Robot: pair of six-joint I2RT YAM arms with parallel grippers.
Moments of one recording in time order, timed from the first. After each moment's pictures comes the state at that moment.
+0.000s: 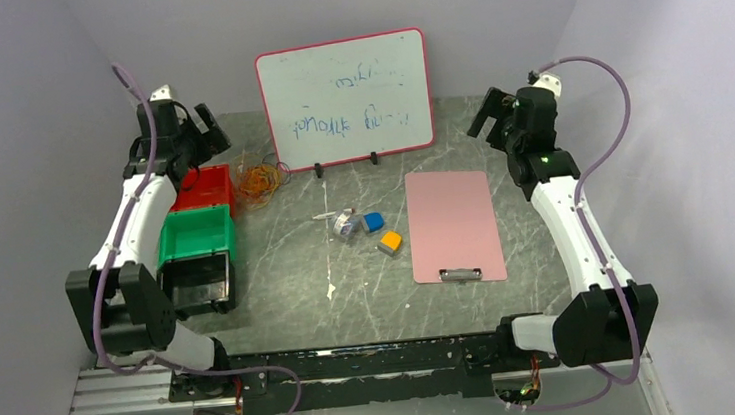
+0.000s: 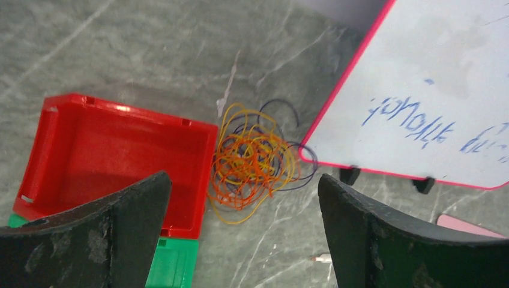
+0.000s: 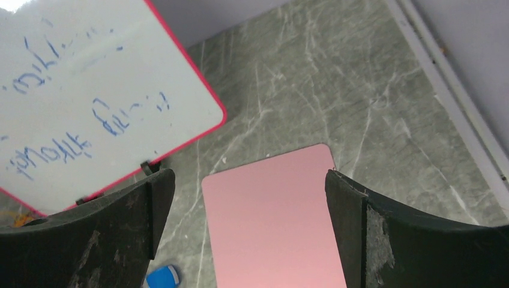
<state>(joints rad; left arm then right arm) 0.02 1.48 1.30 -0.32 0.00 -0.41 0.04 1.25 1.19 -0.33 0.19 0.38</state>
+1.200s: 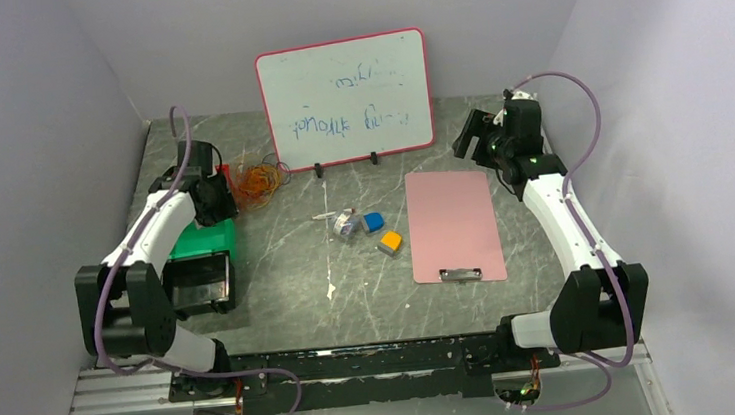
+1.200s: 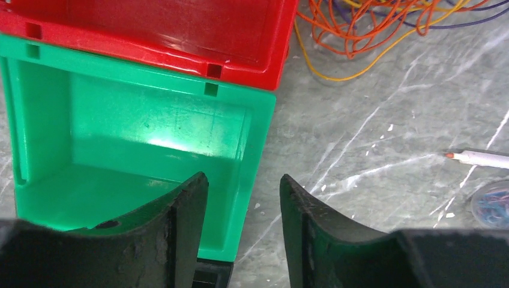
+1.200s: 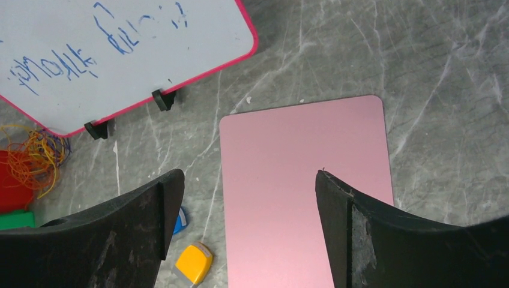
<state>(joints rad) -0.06 1.48 1.09 -0.65 -0.14 -0.35 0.04 1.32 1.11 -0.34 -0.07 0.37</state>
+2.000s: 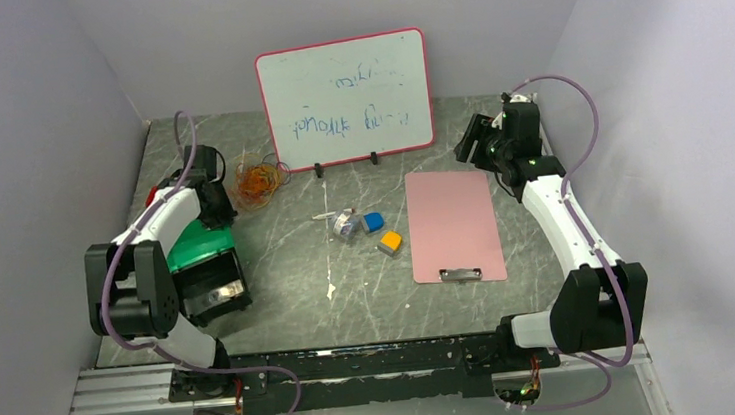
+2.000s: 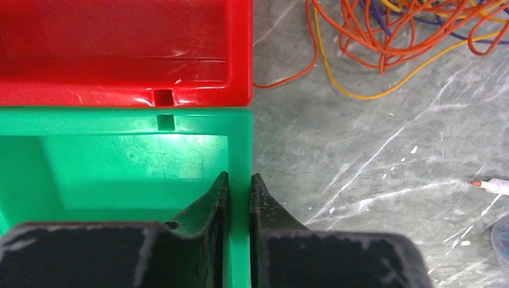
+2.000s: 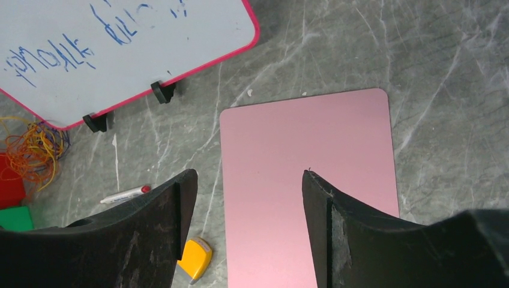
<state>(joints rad) -0.05 1.60 1.07 -0.59 -0.14 -0.39 0.04 1.32 1.09 -0.33 -0.09 0.36</state>
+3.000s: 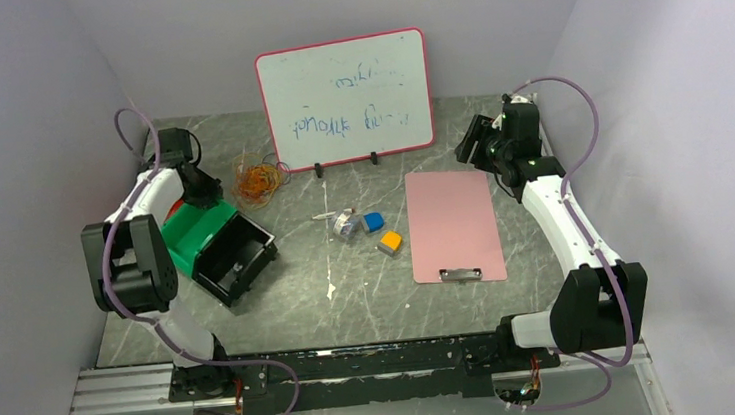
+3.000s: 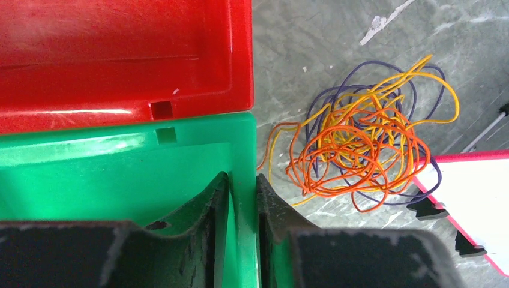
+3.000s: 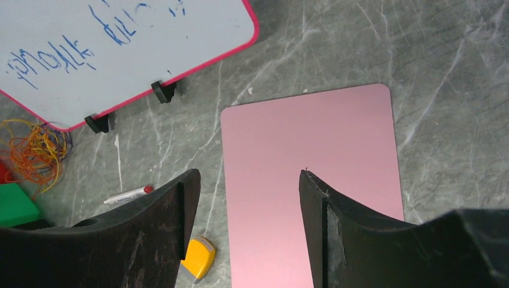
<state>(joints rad) 0.09 1.74 1.25 -0.56 -0.07 -0.83 0.04 1.32 1.08 -0.33 -0.09 0.39</state>
